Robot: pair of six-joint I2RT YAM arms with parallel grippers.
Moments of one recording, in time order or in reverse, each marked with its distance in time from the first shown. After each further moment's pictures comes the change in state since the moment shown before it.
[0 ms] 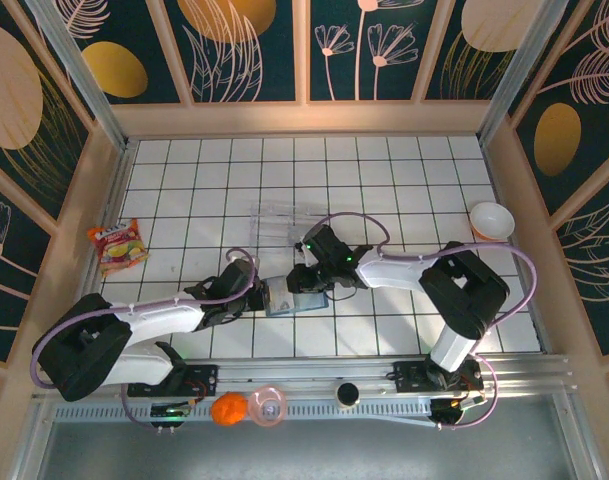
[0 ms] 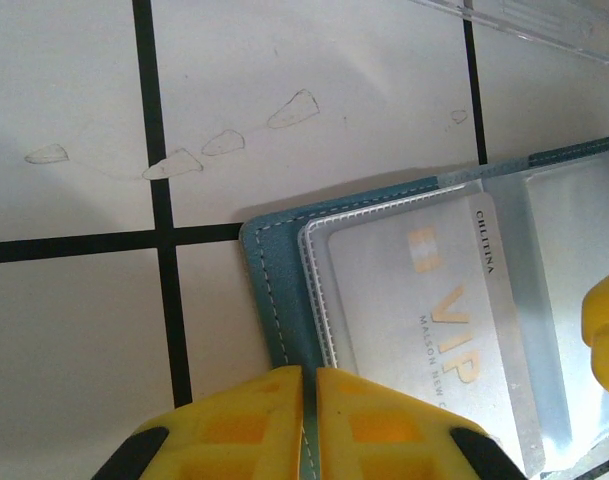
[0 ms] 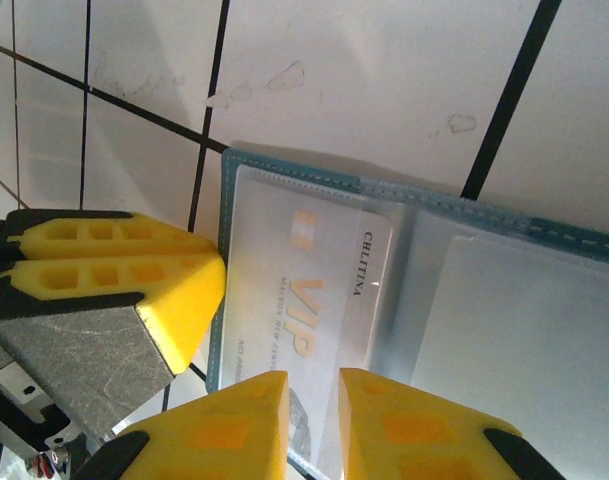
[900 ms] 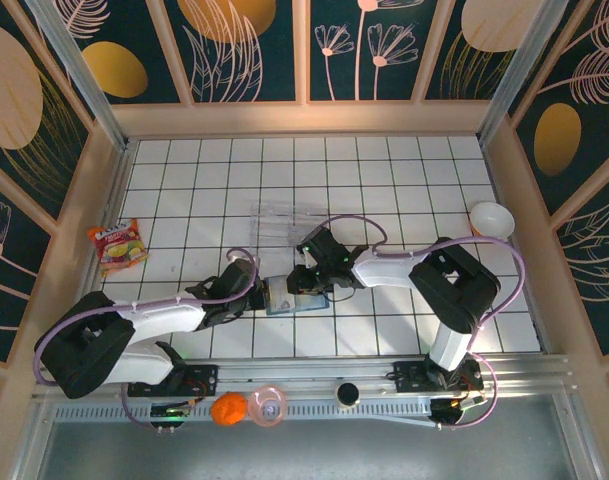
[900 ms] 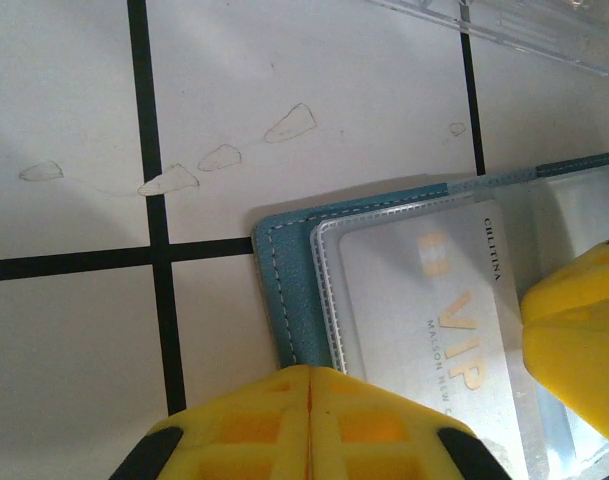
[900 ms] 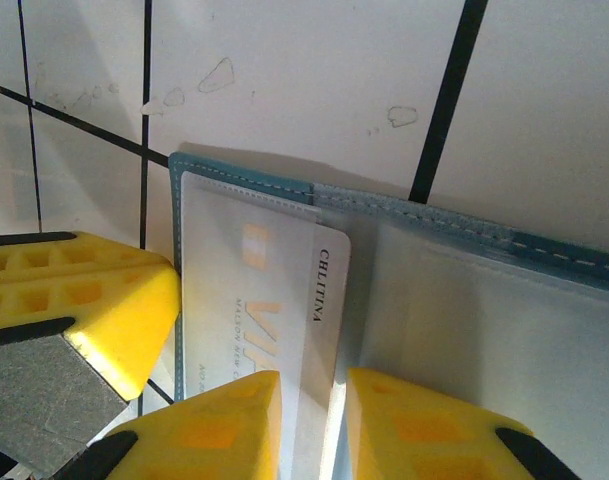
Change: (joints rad) left arm 0.000 0.018 -0.002 0.029 -0.008 0.000; right arm -0.006 0.053 0.000 0.021 0.007 0.050
